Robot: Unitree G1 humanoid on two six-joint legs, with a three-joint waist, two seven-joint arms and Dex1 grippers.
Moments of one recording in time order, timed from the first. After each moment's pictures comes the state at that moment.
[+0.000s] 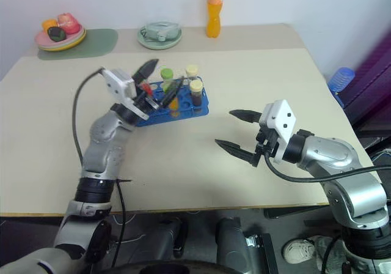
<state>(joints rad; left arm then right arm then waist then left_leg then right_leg) -0.50 0.19 0.06 -0.08 -0.44 0.10 -0.51 -0.17 -0.75 -0.13 -0.53 0.61 0.51 0.84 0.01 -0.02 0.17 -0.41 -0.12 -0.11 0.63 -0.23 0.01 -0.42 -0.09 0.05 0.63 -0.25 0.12</state>
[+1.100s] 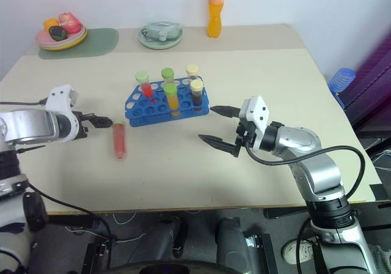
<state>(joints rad) -0.66 0.74 0.38 0.18 -1.46 1.61 0.71 -0.31 -0.61 0.03 -0.29 0.50 0.36 0.93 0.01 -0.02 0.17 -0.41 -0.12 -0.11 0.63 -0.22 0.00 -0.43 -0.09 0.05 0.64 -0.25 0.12</state>
